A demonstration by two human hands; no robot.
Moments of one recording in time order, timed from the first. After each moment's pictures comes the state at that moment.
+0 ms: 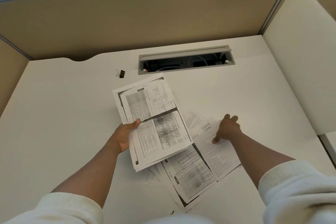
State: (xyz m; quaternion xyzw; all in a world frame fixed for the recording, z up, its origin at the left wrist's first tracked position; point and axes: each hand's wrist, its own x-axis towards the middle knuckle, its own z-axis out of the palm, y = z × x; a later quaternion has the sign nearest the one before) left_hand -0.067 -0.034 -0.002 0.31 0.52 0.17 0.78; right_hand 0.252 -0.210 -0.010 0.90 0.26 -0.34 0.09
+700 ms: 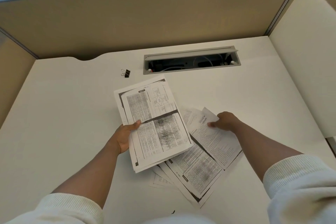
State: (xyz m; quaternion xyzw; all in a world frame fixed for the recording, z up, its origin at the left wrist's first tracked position) left_hand -0.087 -0.026 -0.003 0.32 0.52 0.17 0.78; right_hand 0.262 -0.182 0.001 0.85 0.34 -0.39 -0.01
